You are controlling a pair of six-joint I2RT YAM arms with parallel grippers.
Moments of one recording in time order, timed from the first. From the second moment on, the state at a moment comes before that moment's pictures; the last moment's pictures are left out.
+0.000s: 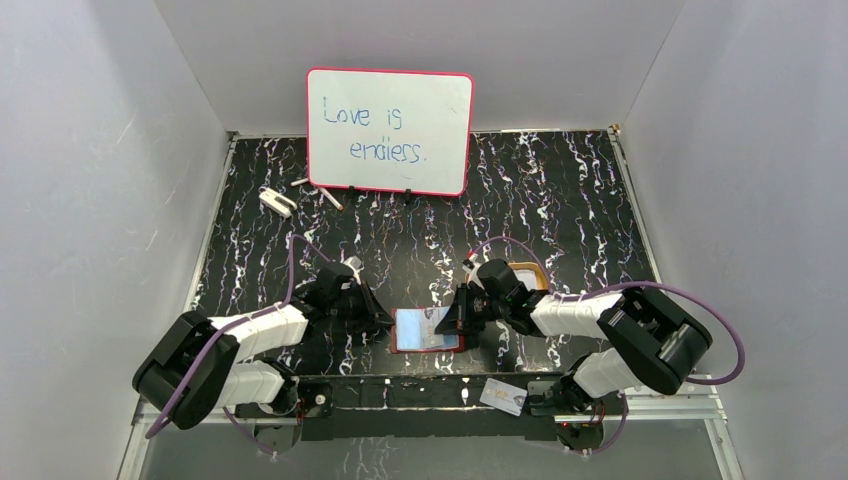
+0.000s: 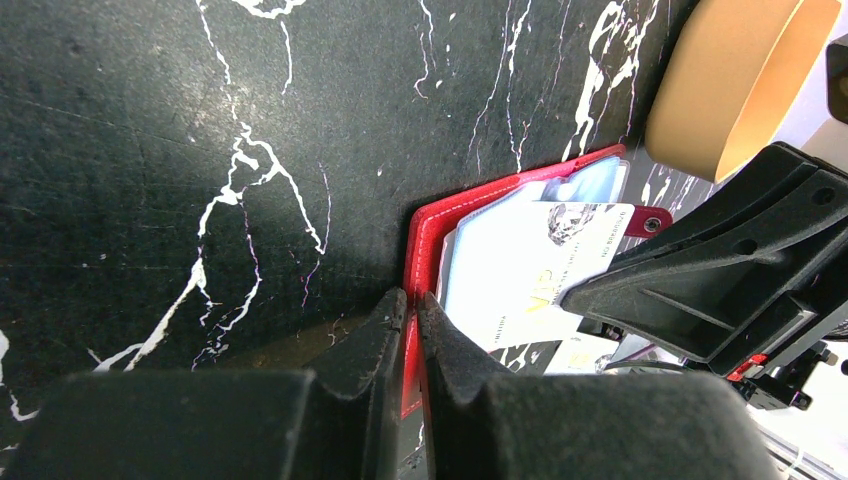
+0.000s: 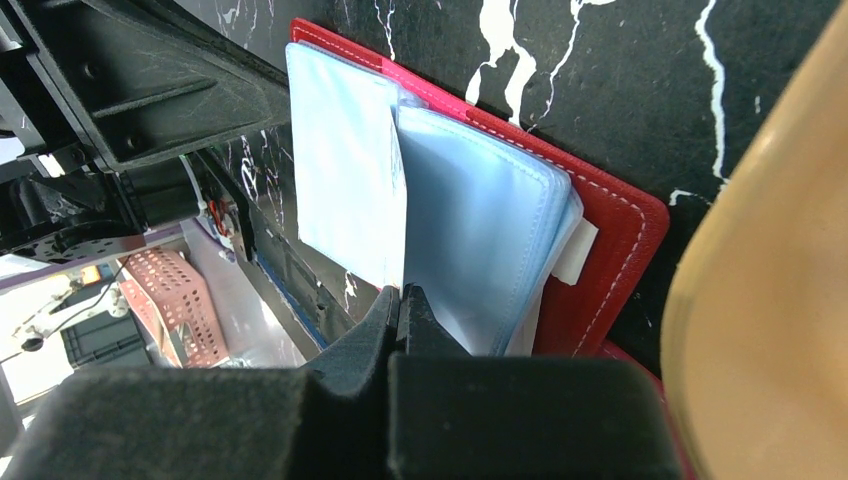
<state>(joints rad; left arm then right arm) -0.59 1.24 0.32 0.08 0.33 -0.98 0.81 1.40 0.39 0.27 -0.46 0.93</state>
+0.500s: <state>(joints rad) -0.59 1.24 0.32 0.08 0.33 -0.98 0.81 1.41 0.39 0.28 -0.46 0.93</state>
